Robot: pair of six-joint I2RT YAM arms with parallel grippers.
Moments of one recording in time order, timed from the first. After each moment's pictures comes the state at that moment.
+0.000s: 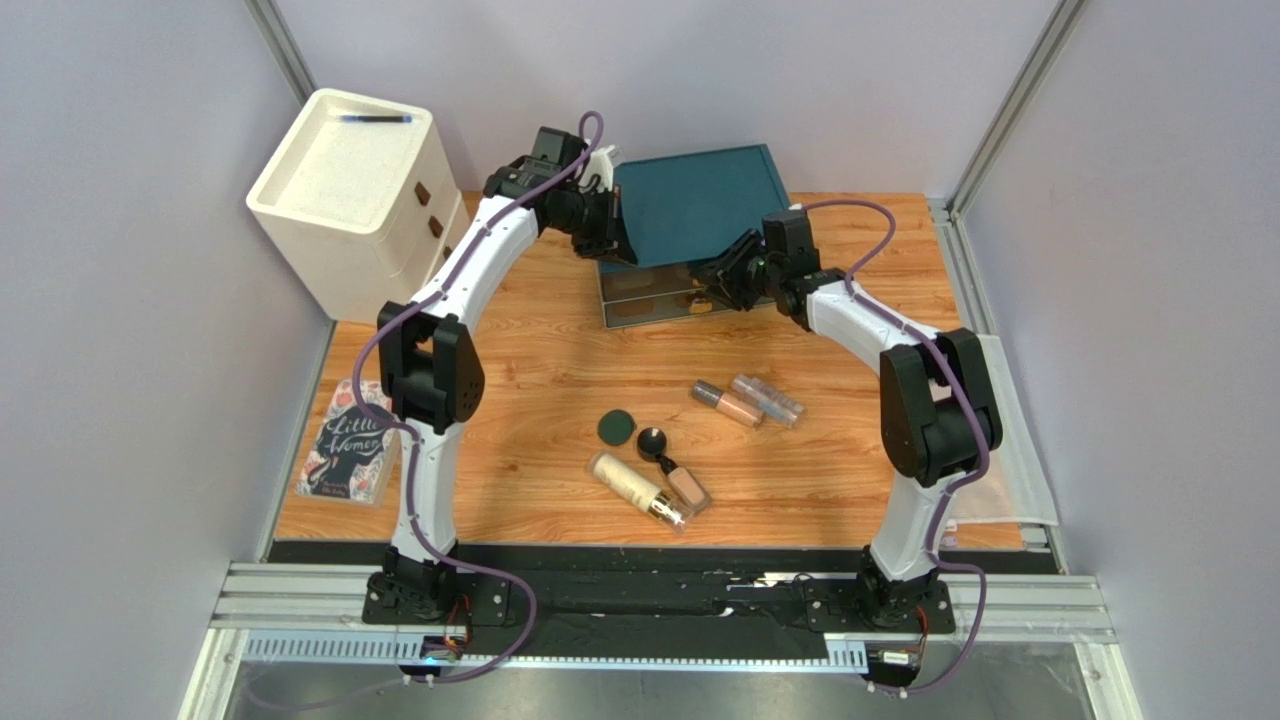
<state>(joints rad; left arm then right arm) -0.35 2.18 2.17 -0.86 0.54 -0.30 0.31 1.87 1.32 -0.07 -0.24 1.09</state>
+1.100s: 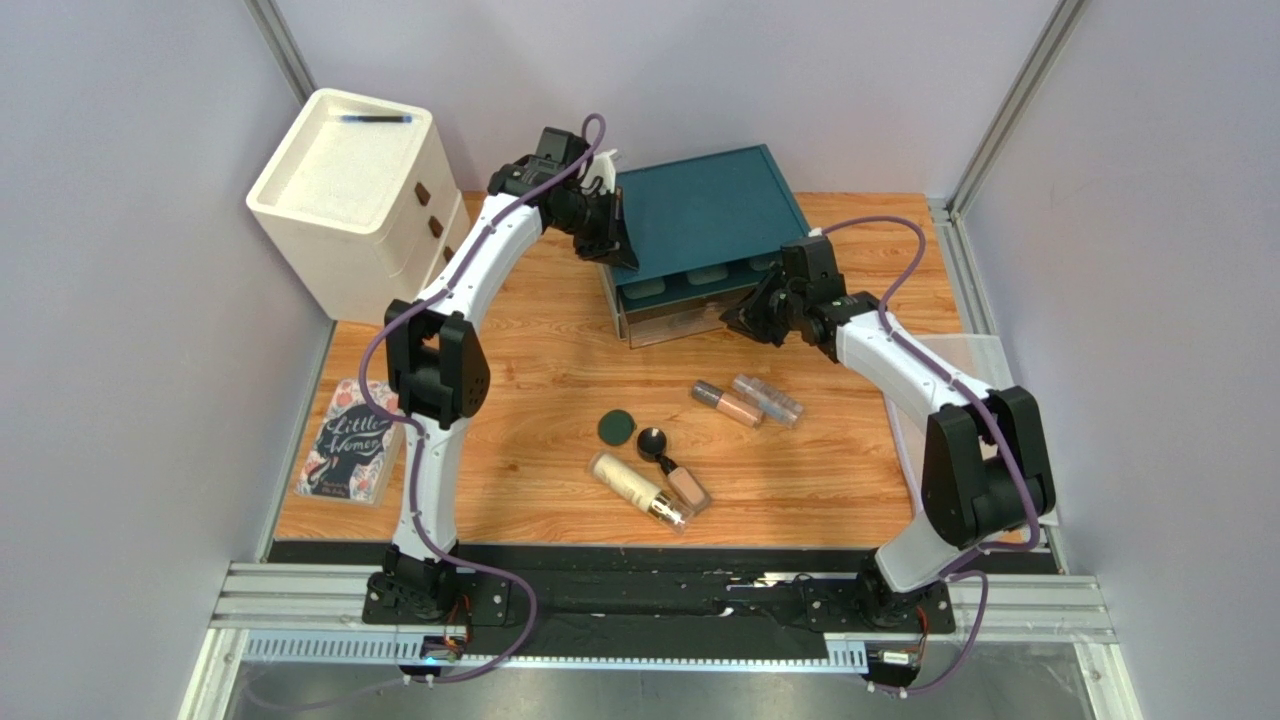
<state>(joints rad) -0.35 2.24 2.24 -0.93 0.54 -0.30 0.32 1.60 1.14 -0.29 -0.15 0.96</state>
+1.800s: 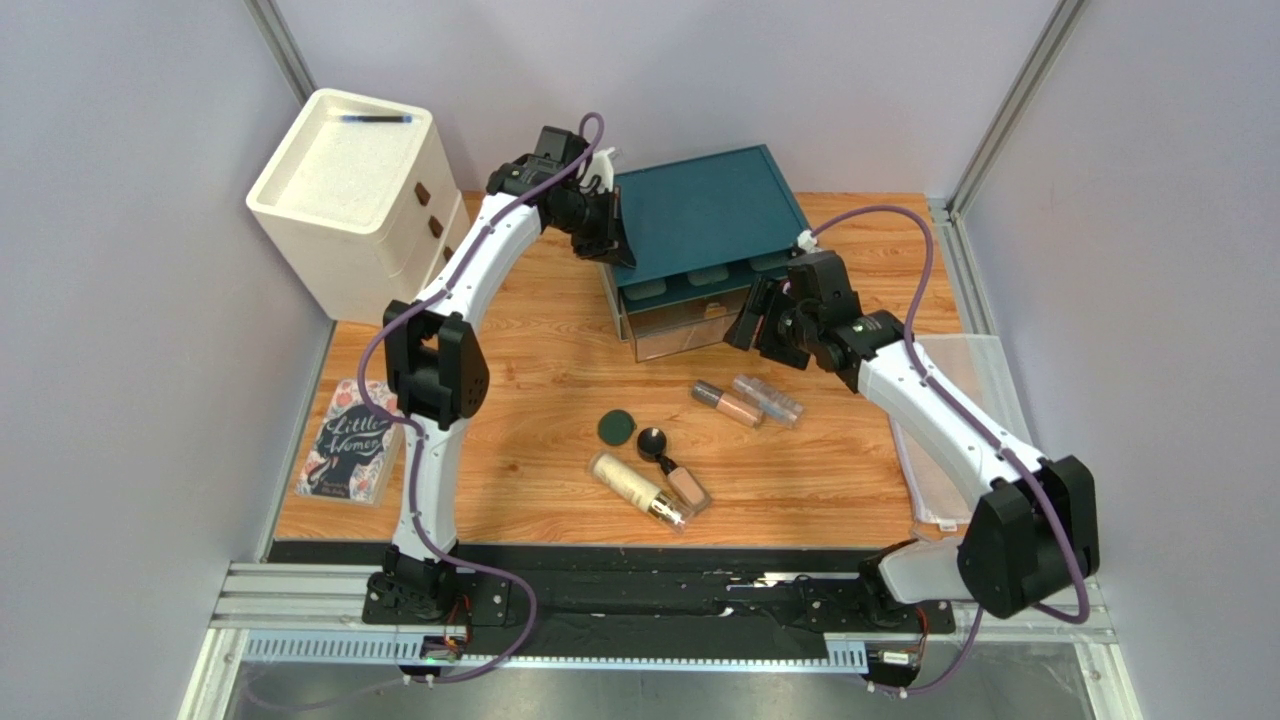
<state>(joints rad) -0.35 2.23 2.24 -0.93 0.50 -0.30 0.42 1.35 1.09 -0.50 -0.05 0.63</state>
